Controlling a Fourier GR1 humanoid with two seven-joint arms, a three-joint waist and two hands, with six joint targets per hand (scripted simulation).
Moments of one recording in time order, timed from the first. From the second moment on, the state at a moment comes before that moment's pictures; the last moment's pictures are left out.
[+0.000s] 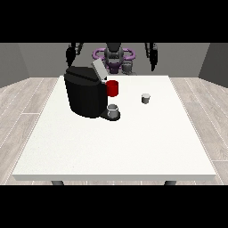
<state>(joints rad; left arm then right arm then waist) -0.02 0.11 -0.01 -1.56 0.00 -0.01 -0.02 0.01 -0.09 -0.01 -1.58 -0.01 -0.02 -0.02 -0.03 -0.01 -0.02</state>
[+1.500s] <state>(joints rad) -0.45 0.39 0.19 -0.99 -0.09 -0.13 -0.08 -0.12 -0.02 0.03 -1.64 -0.01 -0.11 -0.05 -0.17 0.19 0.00</state>
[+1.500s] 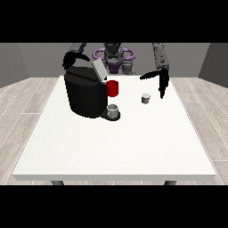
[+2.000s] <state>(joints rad) -0.52 0.38 0.11 -0.87 -0.23 -0.11 -0.10 -0.17 -0.04 -0.02 -1.52 -0.01 -0.13 -0.04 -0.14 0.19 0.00</state>
